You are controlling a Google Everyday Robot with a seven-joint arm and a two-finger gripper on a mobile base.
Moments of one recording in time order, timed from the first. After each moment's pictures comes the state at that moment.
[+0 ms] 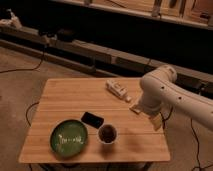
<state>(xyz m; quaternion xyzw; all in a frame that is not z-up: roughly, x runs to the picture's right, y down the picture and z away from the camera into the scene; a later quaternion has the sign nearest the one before) 0.202 0.145 0.681 -0.33 -0.10 -0.29 0.89</state>
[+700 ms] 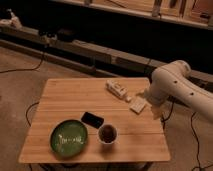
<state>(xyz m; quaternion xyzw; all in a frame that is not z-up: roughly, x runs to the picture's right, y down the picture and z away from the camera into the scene) 0.227 0.069 0.707 -0.19 -0.13 -0.19 0.96</state>
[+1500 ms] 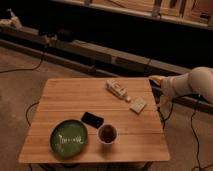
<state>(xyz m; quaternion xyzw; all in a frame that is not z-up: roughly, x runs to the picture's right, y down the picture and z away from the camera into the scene) 0.266 0.021 0.708 -0.05 -0.20 -0.09 0.97</state>
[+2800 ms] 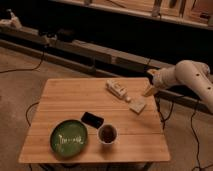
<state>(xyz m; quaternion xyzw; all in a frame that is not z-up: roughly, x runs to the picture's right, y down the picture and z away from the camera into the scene) 0.238 -0.020 0.773 -0.11 -0.18 0.25 0.95</state>
